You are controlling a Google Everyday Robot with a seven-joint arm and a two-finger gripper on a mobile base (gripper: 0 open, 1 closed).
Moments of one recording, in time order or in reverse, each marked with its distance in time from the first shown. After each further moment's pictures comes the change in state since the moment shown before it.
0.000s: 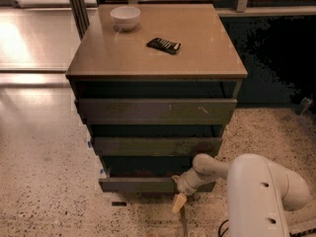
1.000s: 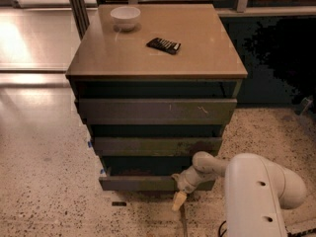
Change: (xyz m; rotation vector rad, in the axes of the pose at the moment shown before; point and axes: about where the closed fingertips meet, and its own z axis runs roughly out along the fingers) arm -0.003 -0.010 -0.003 0.005 0.006 0.000
